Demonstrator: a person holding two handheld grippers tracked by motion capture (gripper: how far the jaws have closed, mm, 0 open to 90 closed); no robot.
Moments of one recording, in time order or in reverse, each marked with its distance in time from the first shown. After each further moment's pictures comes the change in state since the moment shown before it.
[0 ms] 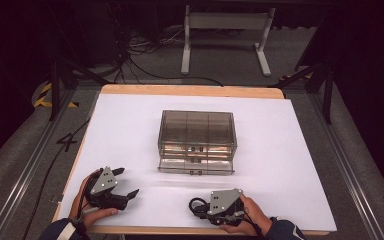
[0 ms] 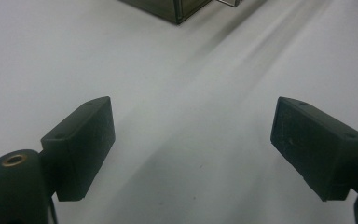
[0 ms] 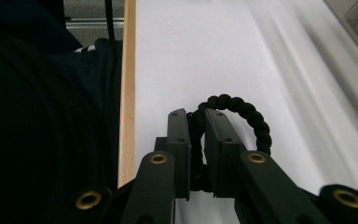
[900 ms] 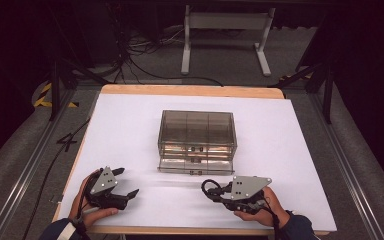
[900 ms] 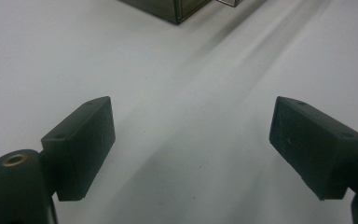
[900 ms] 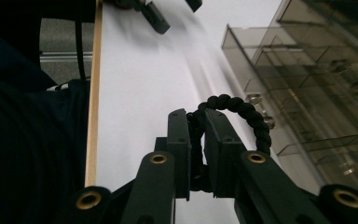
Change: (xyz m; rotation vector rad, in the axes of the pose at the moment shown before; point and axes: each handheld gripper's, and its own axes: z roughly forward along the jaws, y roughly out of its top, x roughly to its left) left arm 0.000 0.000 0.000 -0.003 -0.002 0.000; right arm -0.019 0.009 -0.059 -0.125 -0.128 0.004
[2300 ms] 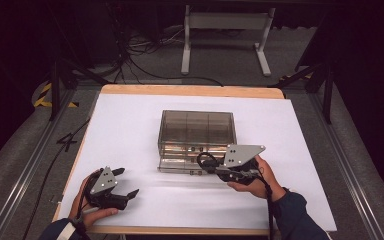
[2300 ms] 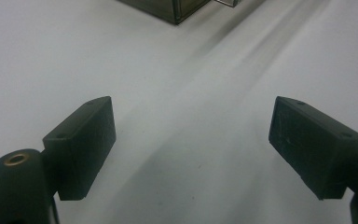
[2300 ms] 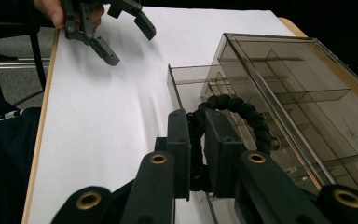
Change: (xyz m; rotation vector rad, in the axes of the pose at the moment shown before) left arm 0.000 0.000 0.000 -0.001 -0.004 0.002; right arm -0.052 0.046 0.006 0.014 -0.048 -0.002
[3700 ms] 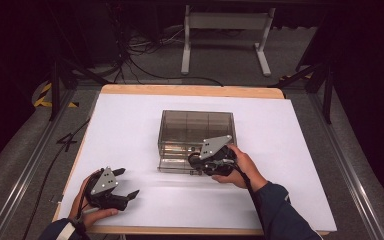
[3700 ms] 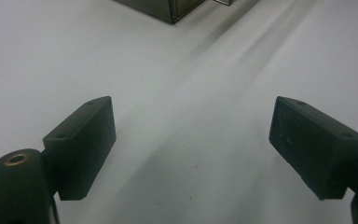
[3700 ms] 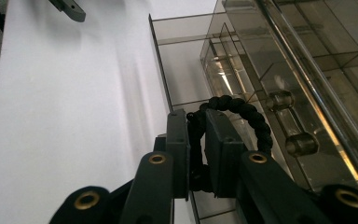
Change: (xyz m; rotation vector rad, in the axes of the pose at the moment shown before) left arm -0.001 0.000 0.000 0.005 -0.005 0.013; right arm -0.019 0.002 0.058 0.215 0.039 0.037
